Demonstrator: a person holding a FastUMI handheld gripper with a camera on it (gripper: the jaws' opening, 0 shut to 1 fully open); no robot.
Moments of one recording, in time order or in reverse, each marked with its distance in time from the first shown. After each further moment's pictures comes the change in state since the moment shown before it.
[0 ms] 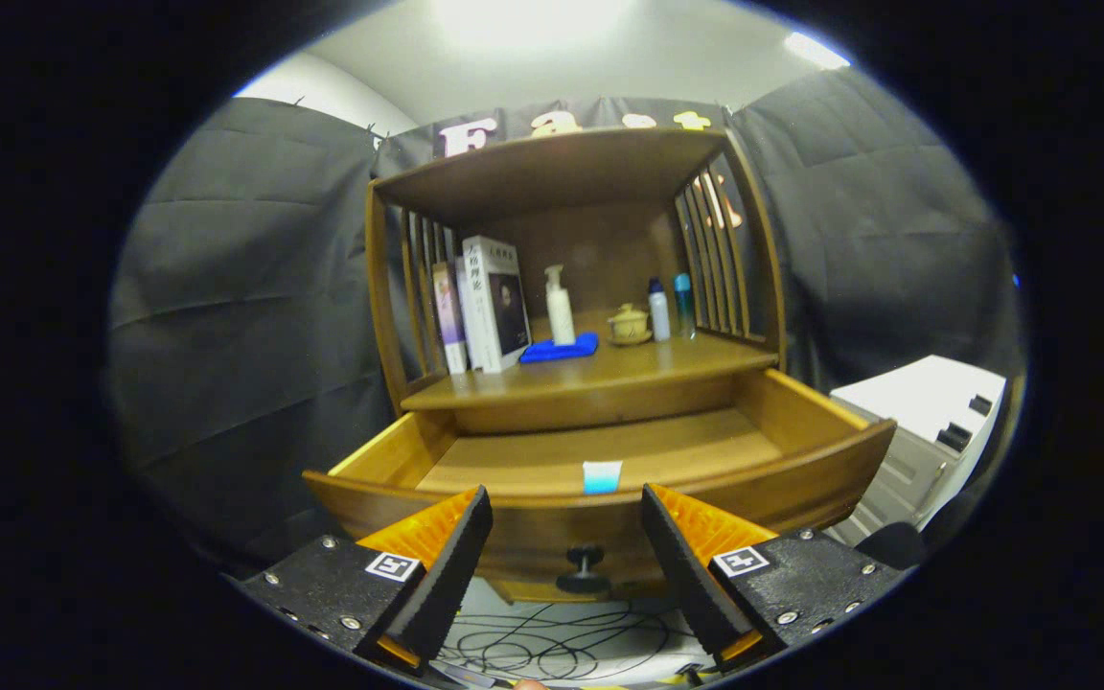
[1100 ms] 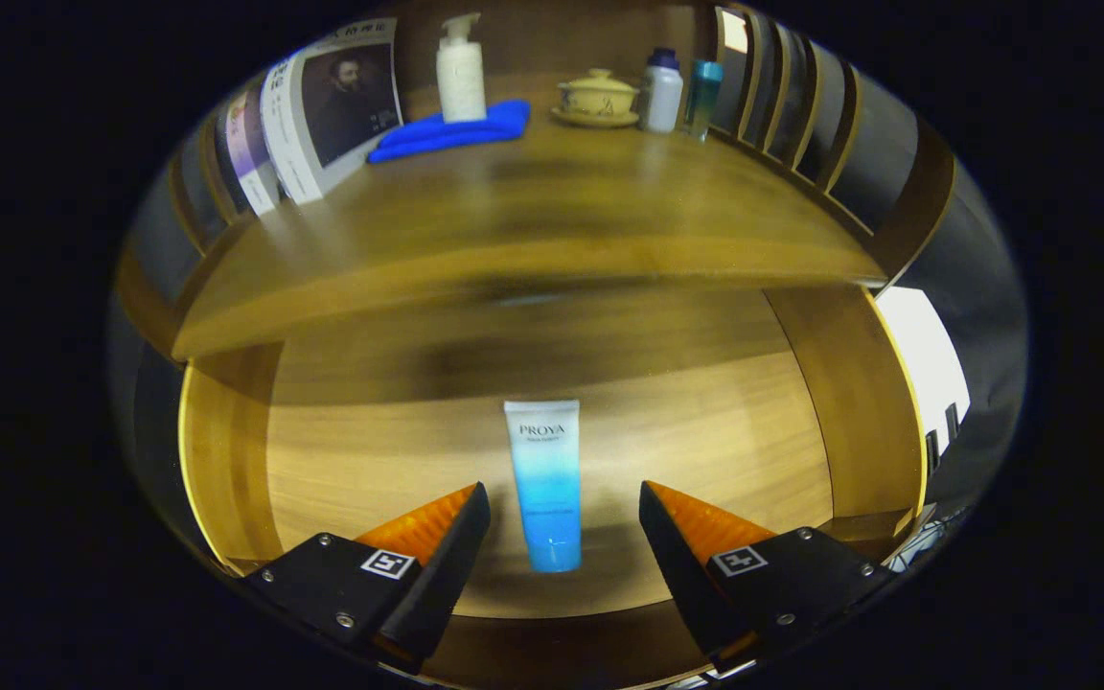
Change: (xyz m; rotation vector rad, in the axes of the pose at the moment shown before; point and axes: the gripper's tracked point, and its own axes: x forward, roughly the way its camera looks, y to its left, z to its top) arm 0.170 -0.024 -0.108 -0.039 0.924 -0.236
